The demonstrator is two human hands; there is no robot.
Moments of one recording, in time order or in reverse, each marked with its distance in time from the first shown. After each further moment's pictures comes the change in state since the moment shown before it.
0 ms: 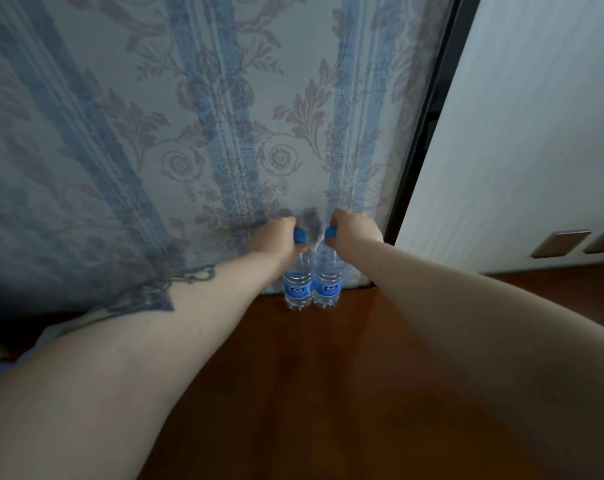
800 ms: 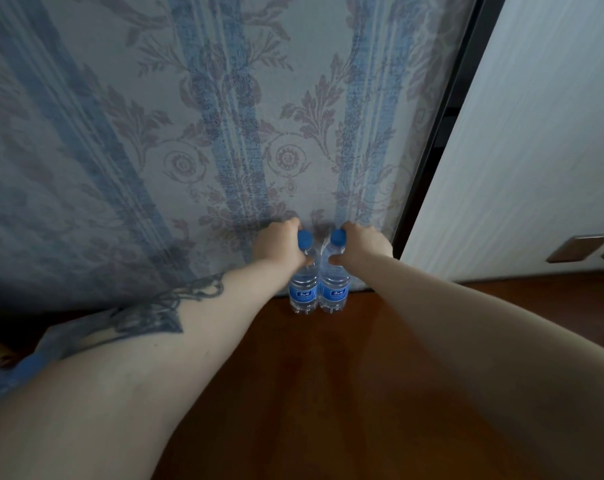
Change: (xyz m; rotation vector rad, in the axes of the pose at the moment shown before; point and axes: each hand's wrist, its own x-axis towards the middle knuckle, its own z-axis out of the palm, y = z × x) left_hand 0.001 0.003 0.002 0.076 0.051 -0.078; right_hand 0.006 0.013 0.024 -0.052 0.000 0.003
